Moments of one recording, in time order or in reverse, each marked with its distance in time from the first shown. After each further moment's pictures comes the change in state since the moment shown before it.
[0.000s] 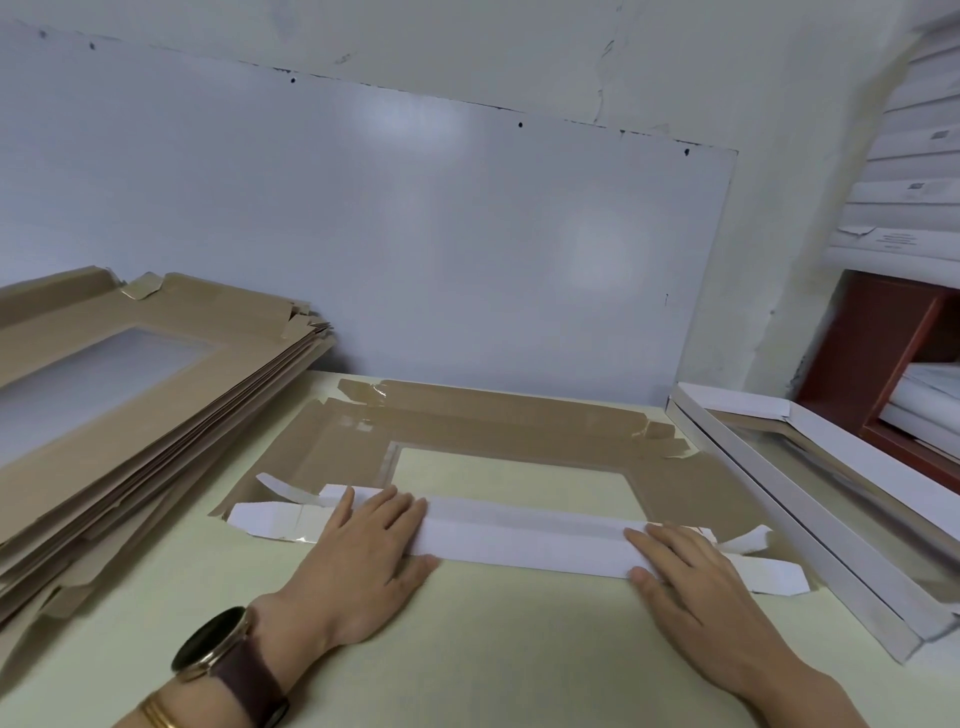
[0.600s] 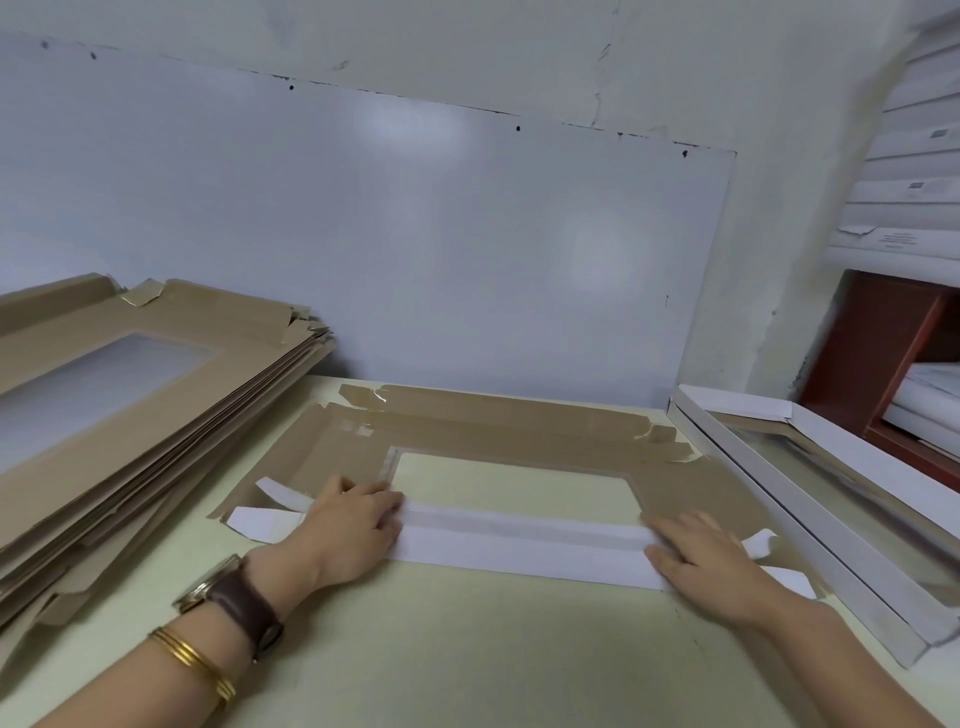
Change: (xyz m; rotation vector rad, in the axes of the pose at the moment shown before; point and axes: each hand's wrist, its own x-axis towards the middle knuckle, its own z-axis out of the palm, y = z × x) left_hand 0.034 -0.024 -0.012 -0.100 -0.083 -0.112; right_hand 0.046 0.026 -0.013 -0.089 -0.249 0.154
